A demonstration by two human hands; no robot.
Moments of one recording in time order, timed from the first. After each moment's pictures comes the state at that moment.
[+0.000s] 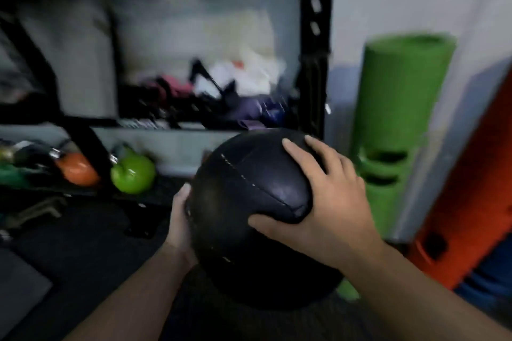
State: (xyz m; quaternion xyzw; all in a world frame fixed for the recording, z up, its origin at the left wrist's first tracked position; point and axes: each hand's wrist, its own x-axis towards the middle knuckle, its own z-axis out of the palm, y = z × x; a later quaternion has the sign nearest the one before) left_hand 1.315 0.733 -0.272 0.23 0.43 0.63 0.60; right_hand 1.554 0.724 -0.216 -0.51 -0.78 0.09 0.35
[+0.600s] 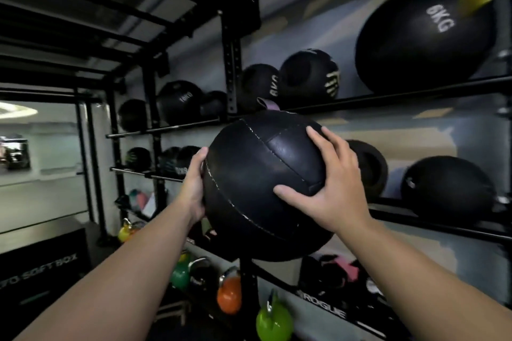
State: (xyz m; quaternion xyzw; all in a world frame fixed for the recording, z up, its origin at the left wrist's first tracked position) left_hand 0.951 0.573 0.322 0.34 0.41 0.79 0.29; right_hand 1.199 0.655 0.304 -0.18 -0.77 0.08 0.61
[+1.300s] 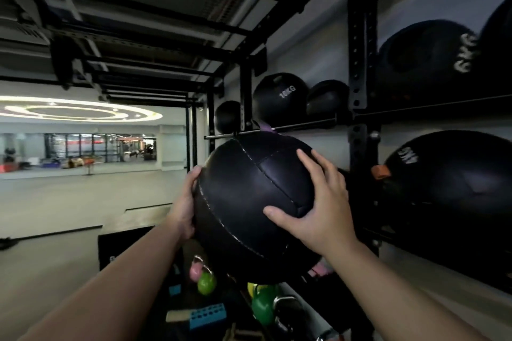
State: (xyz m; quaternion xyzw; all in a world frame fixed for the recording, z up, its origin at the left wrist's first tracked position) left_hand 0.534 0.593 0.300 0.24 0.50 0.82 0.13; right_hand 0.734 0.772 0.293 -0.02 -0.80 0.19 0.57
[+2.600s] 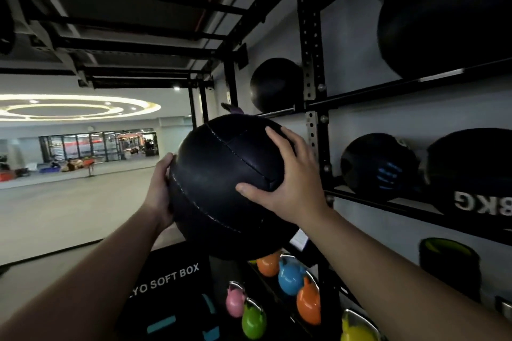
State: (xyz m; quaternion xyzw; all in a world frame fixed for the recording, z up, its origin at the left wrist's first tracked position) left_hand -0.281 0.577 0.311 0.21 0.51 0.83 0.09; right_hand -0.119 0.773 0.299 0.00 -0.80 0.20 0.56
